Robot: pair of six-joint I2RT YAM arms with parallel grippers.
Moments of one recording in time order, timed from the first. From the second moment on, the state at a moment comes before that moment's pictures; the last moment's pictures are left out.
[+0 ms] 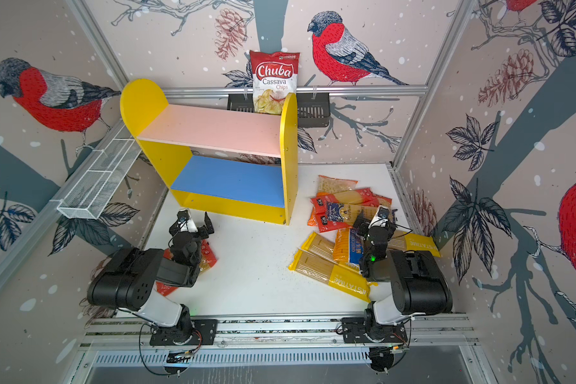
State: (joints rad) left arm -0.08 1.57 0.20 1.28 -0.34 -0.01; right arm 0.05 1.50 0.22 1.11 0.28 0.10
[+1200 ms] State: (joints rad) left arm -0.37 1.04 0.34 0.72 -0.70 -0.06; right arm 0.25 1.09 0.53 0.38 0.49 0.28
